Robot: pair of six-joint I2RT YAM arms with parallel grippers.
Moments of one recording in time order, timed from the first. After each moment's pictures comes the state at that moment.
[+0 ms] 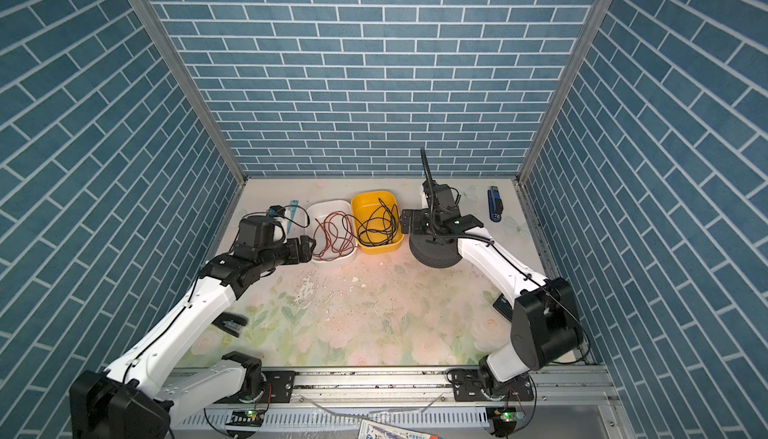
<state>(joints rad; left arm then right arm) -0.32 1.10 0.88 -0.50 0.05 -0.33 0.50 1.55 1.22 -0.40 -0.09 0.34</state>
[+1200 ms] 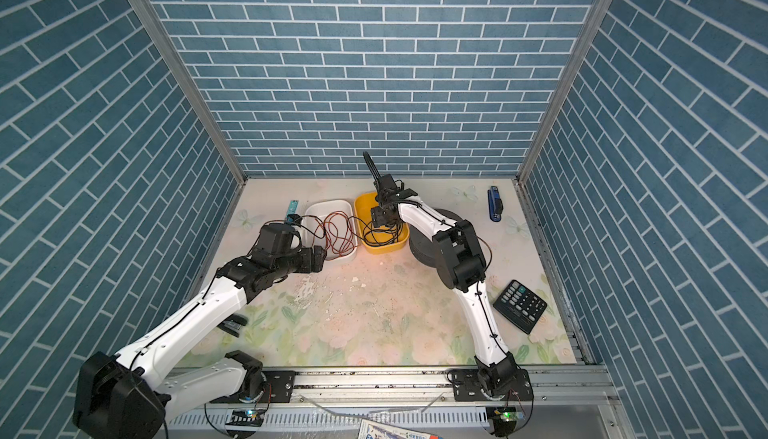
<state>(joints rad) -0.43 1.12 0.81 -0.47 -0.02 -0.35 0.61 2.38 2.03 -0.70 0.06 0.24</state>
